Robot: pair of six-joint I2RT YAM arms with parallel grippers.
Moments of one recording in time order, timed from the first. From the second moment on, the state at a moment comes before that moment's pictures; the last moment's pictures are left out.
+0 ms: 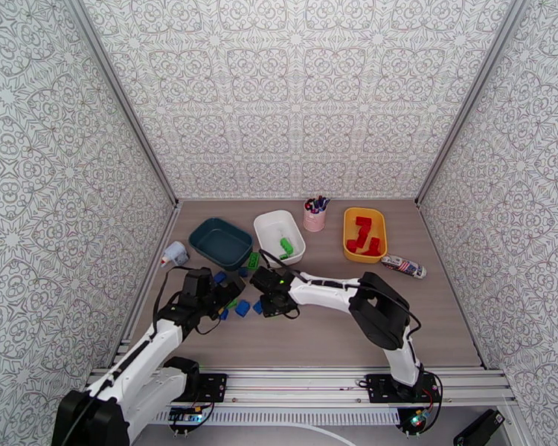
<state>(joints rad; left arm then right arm) -0.27 0.98 0.48 -0.33 0.26 -0.96 1.02 1.99 1.41 -0.66 0.00 0.76</state>
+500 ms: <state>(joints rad) -0.42 1.32 0.73 -0.13 0.38 -0.95 0.71 1.82 1.30 -0.51 -0.23 0.76</state>
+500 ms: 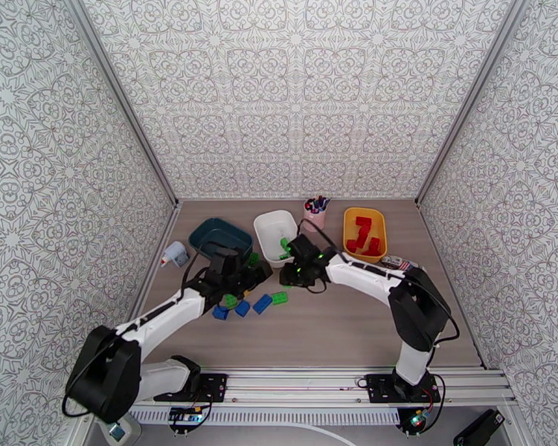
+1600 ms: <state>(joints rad) -0.29 1.06 0.72 -0.37 0.24 -0.86 0.59 2.06 1.84 -0.72 -0.28 0.66</state>
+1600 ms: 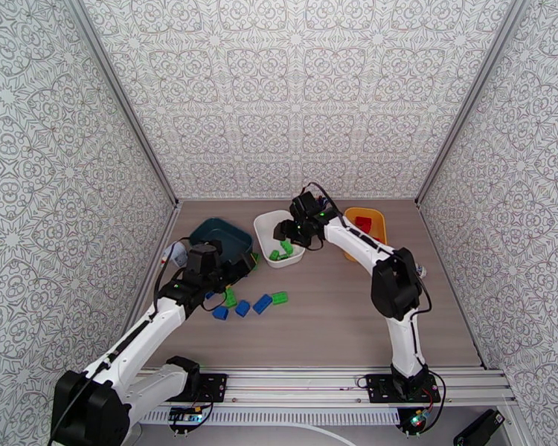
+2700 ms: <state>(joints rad) -0.33 0.97 0.65 -0.52 0.11 -0.83 1.00 1.88 1.27 -0.70 0.02 0.65</state>
